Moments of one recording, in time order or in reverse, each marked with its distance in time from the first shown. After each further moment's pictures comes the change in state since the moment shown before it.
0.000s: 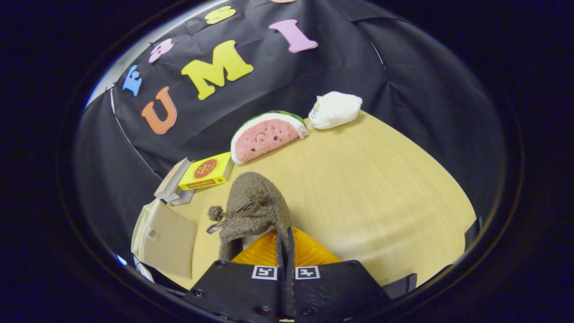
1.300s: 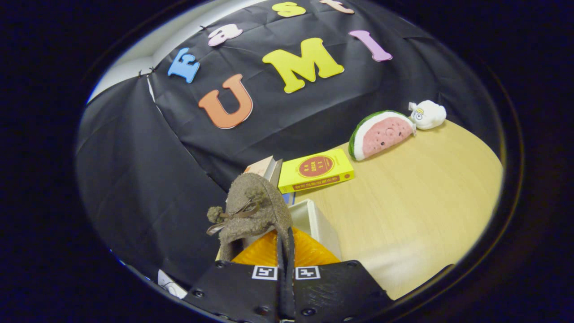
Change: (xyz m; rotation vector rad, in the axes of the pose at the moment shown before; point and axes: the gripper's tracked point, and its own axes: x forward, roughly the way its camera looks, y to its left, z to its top) arm 0.045 0.383 -0.092 -0.022 -0.082 0.155
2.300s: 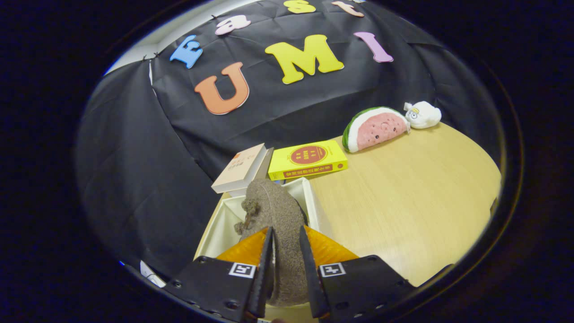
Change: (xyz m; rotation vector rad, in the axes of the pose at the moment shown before) arm 0.007 -0.003 -0.032 -0.059 0.005 -0.036
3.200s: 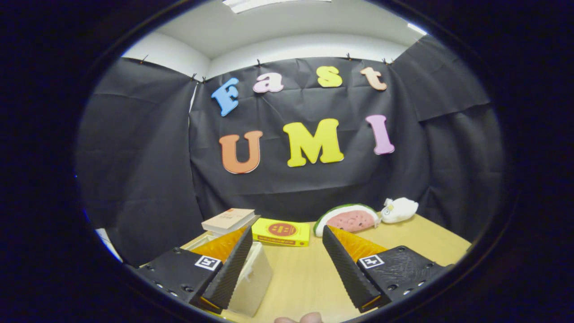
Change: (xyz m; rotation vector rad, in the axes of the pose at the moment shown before) arm -0.155 -0.099 0.113 -0.334 -0.533 -0.019
